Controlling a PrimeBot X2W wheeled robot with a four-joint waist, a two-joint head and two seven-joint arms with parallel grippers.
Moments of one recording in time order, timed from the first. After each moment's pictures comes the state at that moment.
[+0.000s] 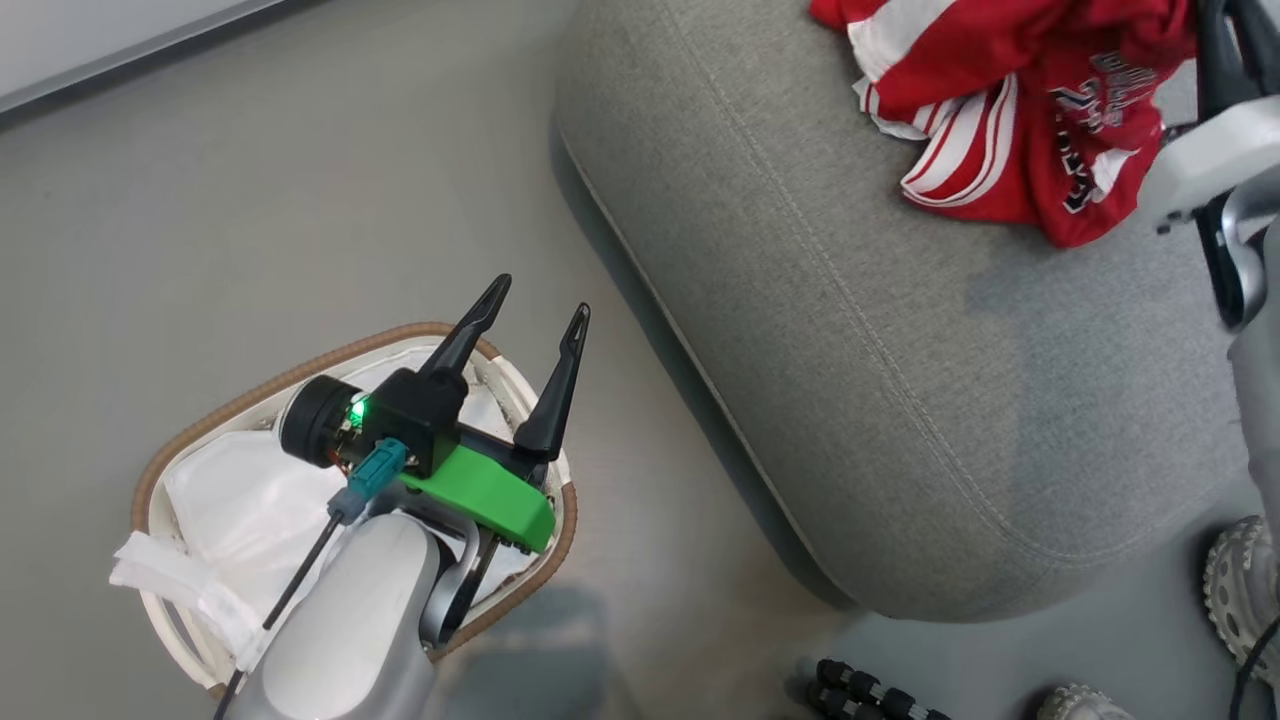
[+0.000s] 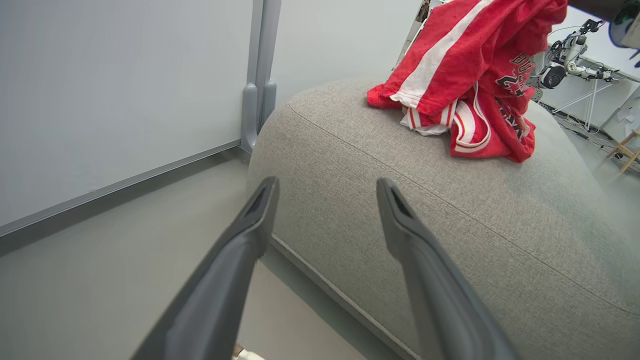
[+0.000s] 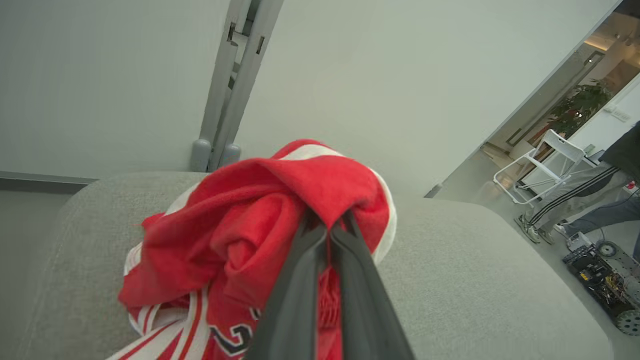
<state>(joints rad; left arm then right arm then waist) -0.45 0.16 -0.51 0.34 -0.33 -0.13 -0.26 -0.91 -0.32 0.01 0.68 0.01 0.13 -0.26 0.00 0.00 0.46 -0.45</state>
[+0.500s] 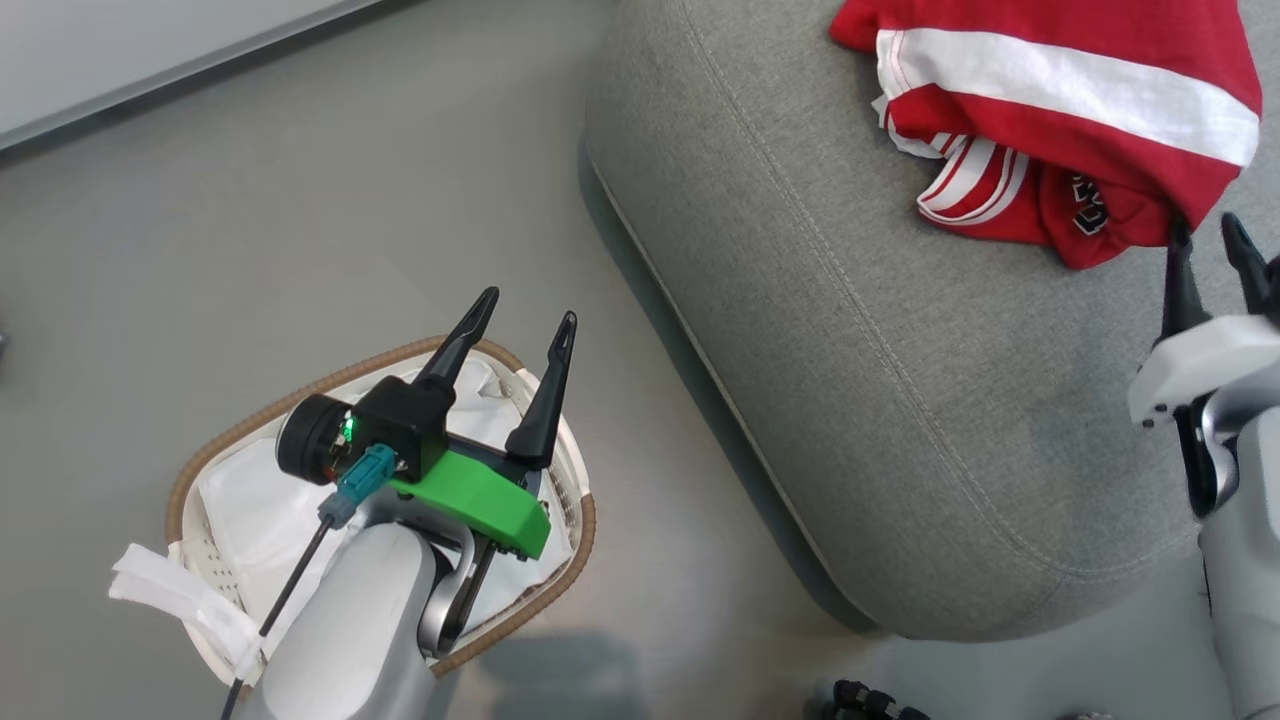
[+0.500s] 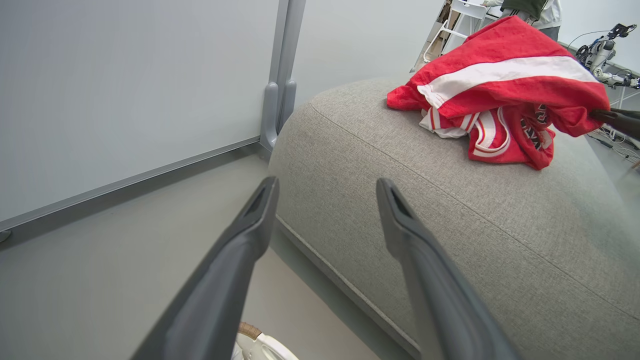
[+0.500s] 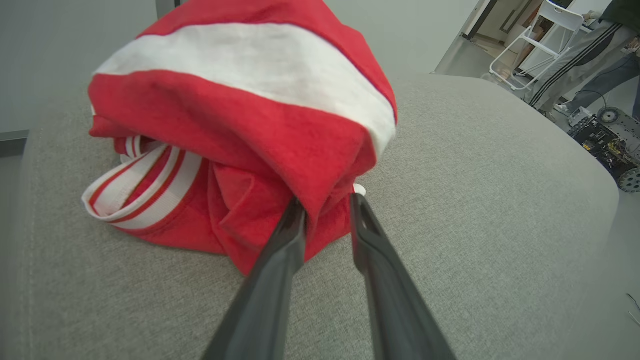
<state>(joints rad) -0.44 0.14 -0.48 0.36 -0.35 -0.13 -0.26 -0.62 -0.21 -0.24 0.69 -0.02 0.13 -0.26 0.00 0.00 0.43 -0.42</state>
